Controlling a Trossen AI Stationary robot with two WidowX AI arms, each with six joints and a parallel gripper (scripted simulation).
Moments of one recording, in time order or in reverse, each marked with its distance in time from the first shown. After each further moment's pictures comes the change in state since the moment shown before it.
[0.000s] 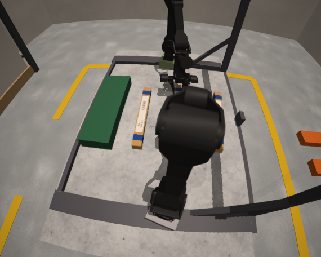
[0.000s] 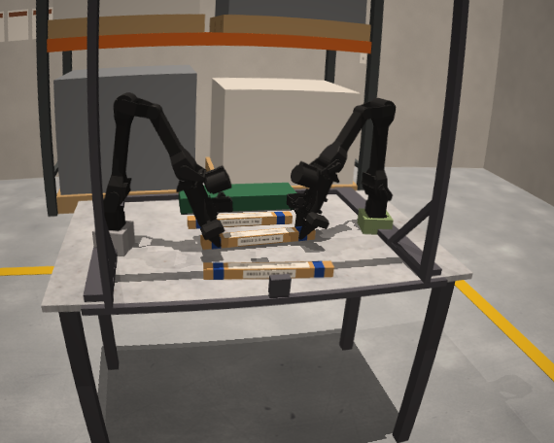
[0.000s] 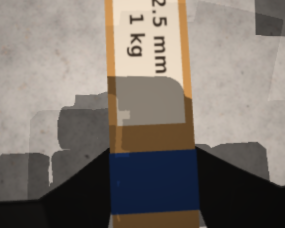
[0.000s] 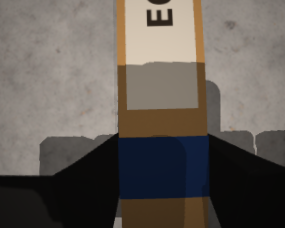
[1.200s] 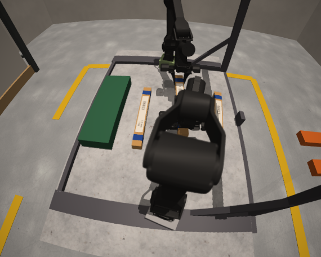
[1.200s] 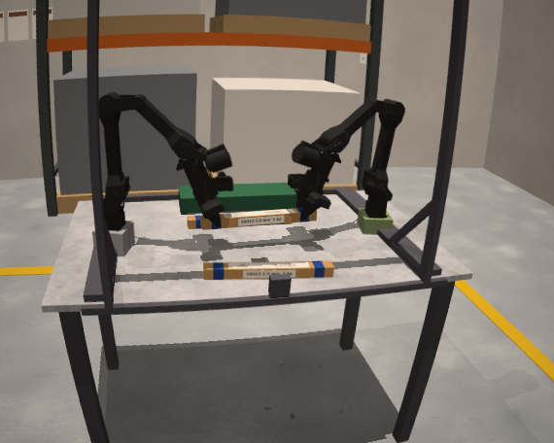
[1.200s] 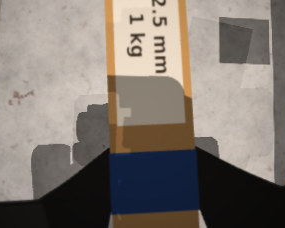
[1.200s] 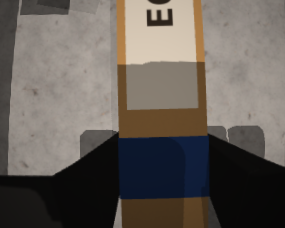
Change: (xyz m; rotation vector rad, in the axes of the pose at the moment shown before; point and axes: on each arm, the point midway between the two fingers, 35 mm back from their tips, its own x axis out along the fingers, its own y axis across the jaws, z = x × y) left arm -0.058 0.000 0.023 0.000 0.002 0.000; right arm -0.058 0.000 0.023 0.000 0.002 0.000
